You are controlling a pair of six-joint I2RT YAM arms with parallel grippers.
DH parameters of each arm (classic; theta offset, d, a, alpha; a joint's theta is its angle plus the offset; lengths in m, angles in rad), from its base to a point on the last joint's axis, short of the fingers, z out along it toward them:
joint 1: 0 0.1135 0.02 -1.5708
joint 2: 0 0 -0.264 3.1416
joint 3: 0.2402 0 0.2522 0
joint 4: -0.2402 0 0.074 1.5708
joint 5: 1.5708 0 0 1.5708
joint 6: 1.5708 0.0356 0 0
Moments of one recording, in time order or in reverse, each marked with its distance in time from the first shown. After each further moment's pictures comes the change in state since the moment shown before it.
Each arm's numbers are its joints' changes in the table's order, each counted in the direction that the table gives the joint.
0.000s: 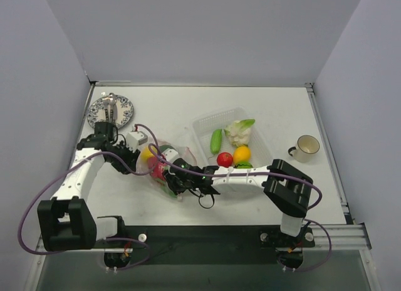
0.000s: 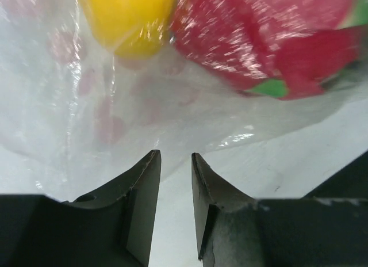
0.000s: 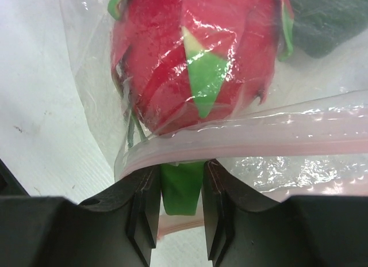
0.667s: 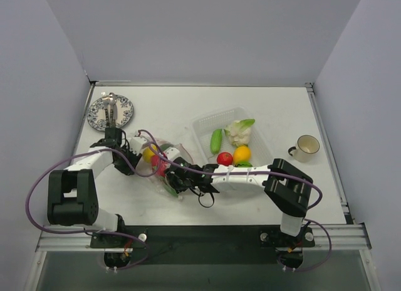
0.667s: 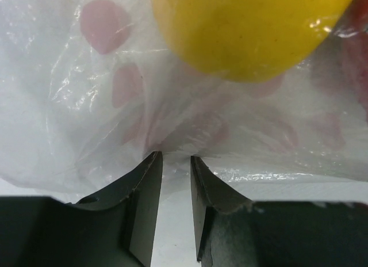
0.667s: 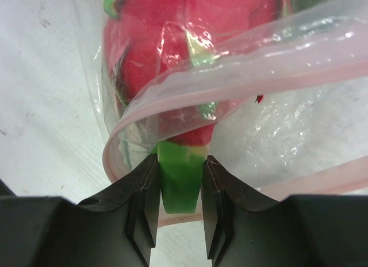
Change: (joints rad) left arm -0.012 0.225 -0.163 0.367 -0.212 -0.069; right arm -0.004 0.001 0.025 -0.070 0.032 0.028
